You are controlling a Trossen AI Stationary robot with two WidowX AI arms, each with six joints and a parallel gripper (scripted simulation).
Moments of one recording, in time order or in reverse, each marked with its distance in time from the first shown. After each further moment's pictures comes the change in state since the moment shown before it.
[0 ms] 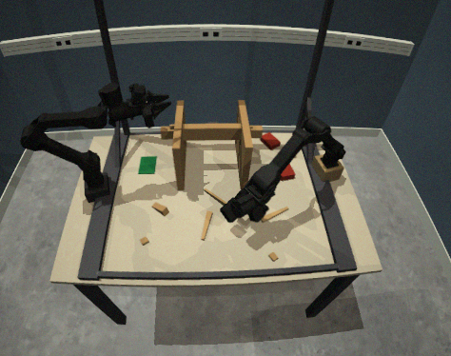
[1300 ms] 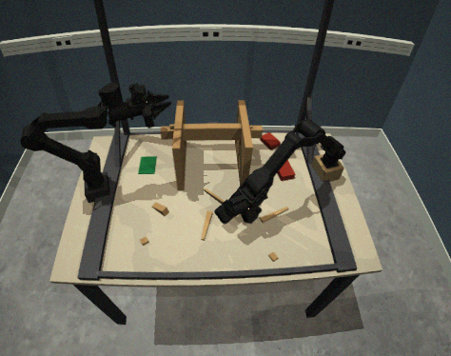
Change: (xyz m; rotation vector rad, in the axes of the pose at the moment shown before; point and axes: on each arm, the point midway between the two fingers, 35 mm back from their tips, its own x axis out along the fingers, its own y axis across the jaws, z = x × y) left arm 0.042 -0.002 0.001 0.000 0.004 -0.007; right arm 0.000 0.000 0.000 0.000 0.000 0.000
